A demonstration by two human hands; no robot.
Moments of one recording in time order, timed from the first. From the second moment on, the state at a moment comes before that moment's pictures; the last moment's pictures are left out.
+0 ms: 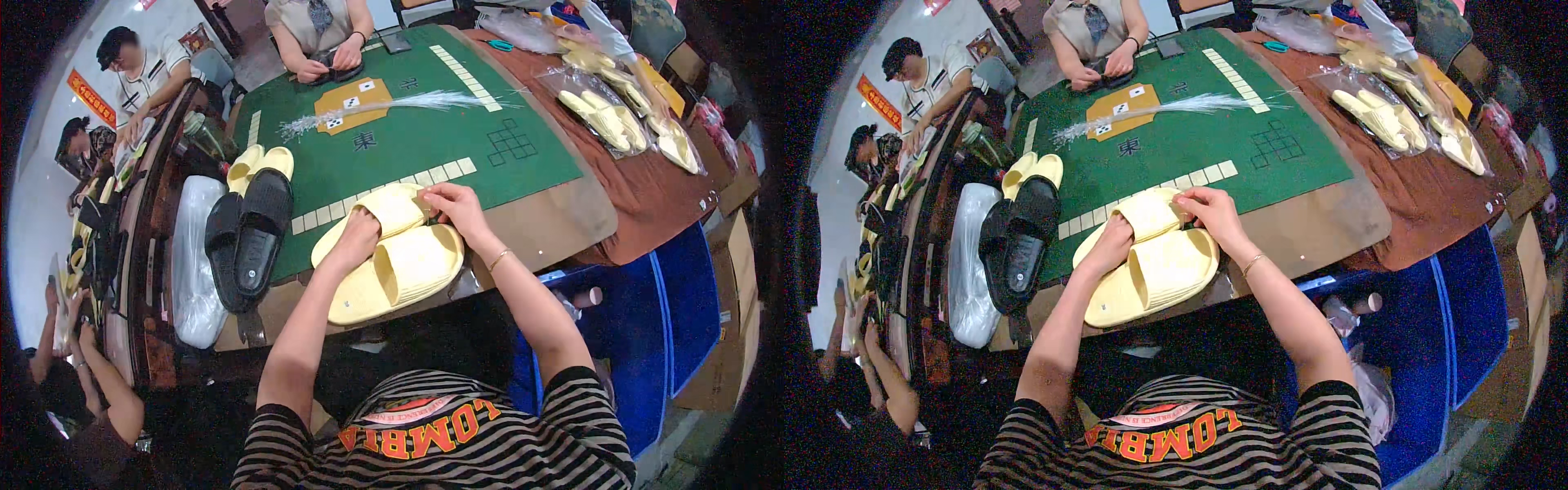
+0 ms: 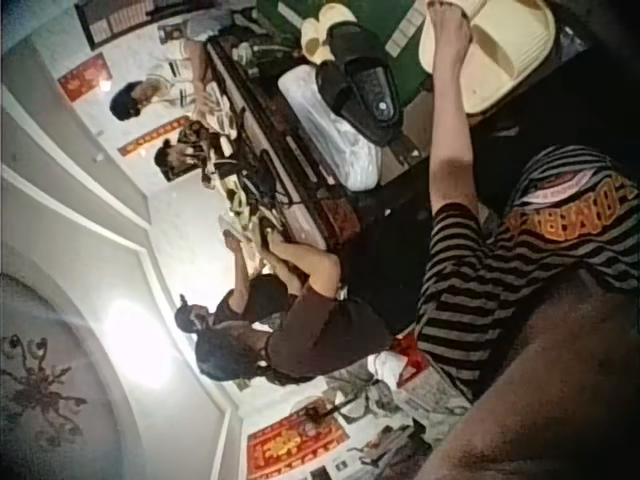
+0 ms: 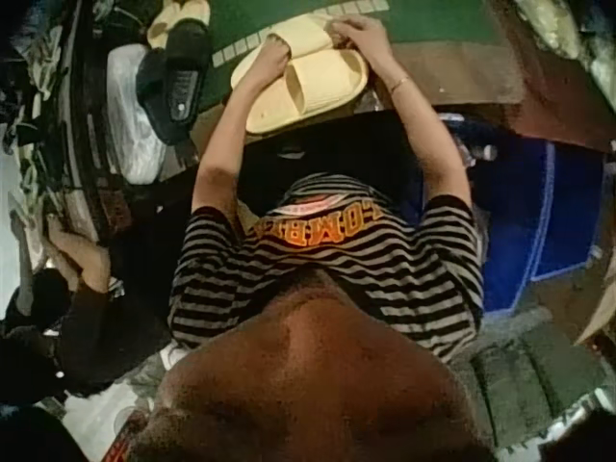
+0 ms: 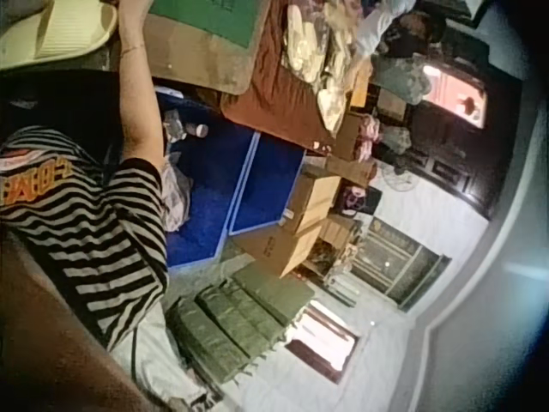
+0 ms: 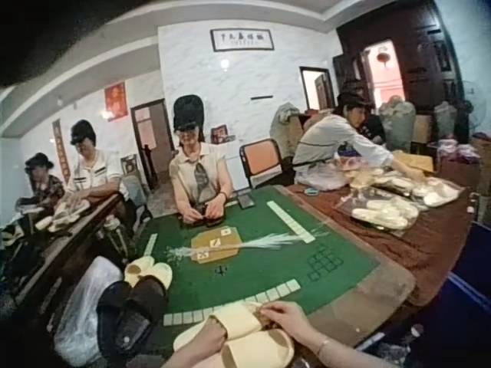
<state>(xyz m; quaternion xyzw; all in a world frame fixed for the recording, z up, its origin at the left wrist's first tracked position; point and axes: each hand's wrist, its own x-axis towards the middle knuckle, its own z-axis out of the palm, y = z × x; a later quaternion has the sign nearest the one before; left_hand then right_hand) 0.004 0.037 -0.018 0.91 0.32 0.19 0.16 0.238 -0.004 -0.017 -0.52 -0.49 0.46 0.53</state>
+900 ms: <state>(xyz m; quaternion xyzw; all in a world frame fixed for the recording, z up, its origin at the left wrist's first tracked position) 0.000 0.045 -0.041 0.88 0.33 0.20 0.28 0.240 -0.003 -0.015 -0.47 -0.50 0.51 0.51</state>
